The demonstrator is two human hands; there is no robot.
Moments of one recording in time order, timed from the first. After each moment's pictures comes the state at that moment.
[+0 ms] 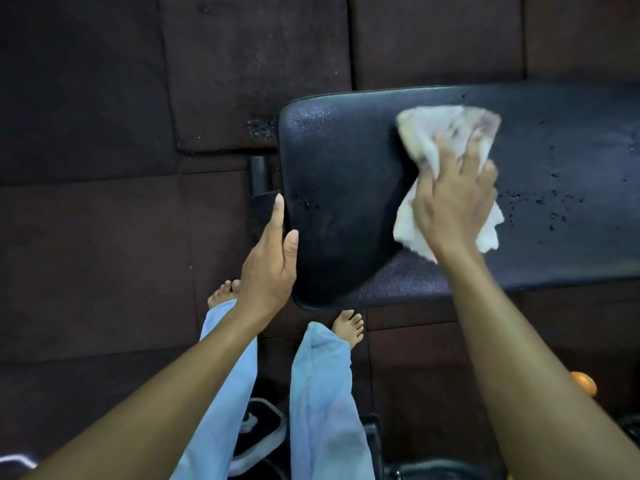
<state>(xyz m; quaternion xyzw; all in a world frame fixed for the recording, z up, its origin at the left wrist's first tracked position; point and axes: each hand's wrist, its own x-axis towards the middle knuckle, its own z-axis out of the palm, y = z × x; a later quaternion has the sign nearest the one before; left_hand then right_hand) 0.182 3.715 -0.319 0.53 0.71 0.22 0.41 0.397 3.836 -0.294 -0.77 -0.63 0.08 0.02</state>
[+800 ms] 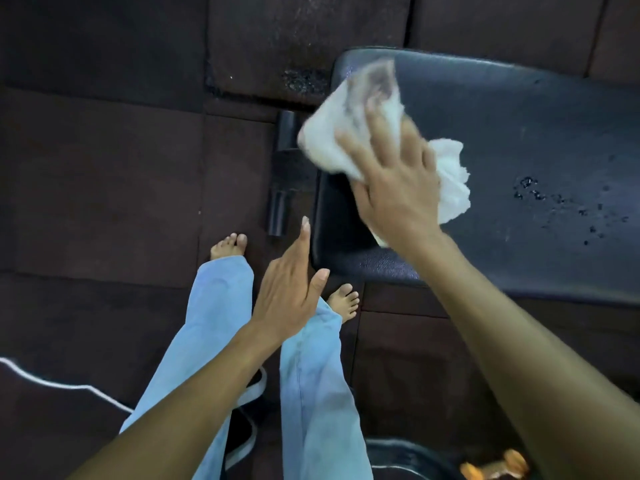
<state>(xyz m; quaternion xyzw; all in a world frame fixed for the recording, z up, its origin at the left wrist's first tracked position) 0.206 3.624 -0.327 0.56 0.72 0.18 0.37 0.324 3.801 -0.296 -0.44 -0.90 0.07 0.02</state>
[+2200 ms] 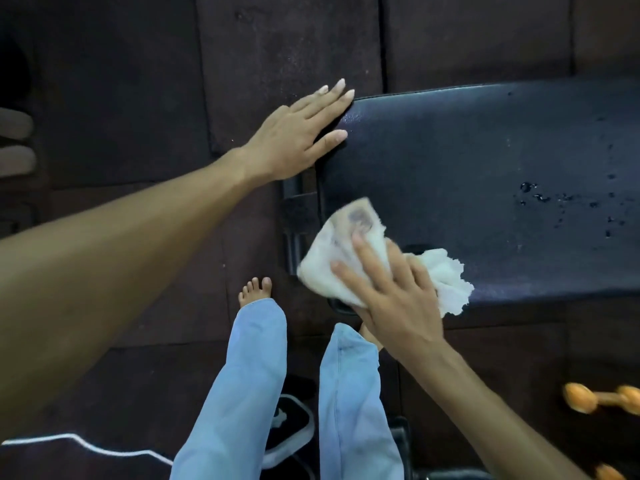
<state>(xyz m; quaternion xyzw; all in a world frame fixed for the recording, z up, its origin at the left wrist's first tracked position) 0.111 3.892 -0.321 0.82 0.52 0.04 0.23 0.342 3.707 -0.298 -0.45 -0.89 0.01 0.06</state>
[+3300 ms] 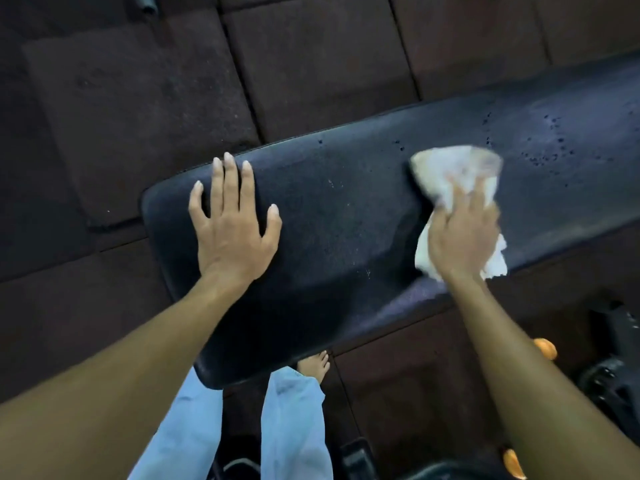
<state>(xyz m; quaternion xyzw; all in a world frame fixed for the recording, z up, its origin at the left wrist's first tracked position) 0.278 3.863 -0.314 0.72 0.68 0.00 0.12 0.571 3.846 -0.299 -0.85 -0.53 0.03 0.05</state>
